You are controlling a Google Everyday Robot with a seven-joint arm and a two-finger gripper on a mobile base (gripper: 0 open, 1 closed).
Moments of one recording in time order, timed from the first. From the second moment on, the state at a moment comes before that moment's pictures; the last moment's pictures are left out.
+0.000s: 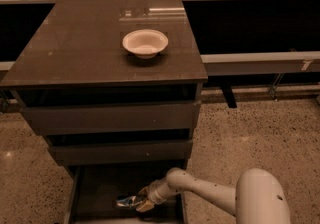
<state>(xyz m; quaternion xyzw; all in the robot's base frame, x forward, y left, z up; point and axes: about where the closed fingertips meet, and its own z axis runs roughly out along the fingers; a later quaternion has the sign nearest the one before) 0.493 0.077 0.162 -0.63 0.68 0.31 0.22</state>
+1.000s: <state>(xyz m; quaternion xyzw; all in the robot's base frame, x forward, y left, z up) 0.486 0.082 0.159 -0.63 0.67 0.31 0.22</state>
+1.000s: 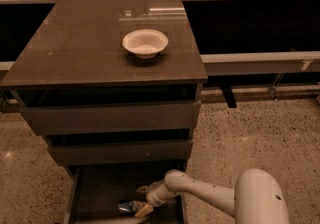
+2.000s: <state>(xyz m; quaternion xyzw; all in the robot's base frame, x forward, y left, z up) 0.480 0.075 0.244 -0.63 0.65 0.30 0.29</state>
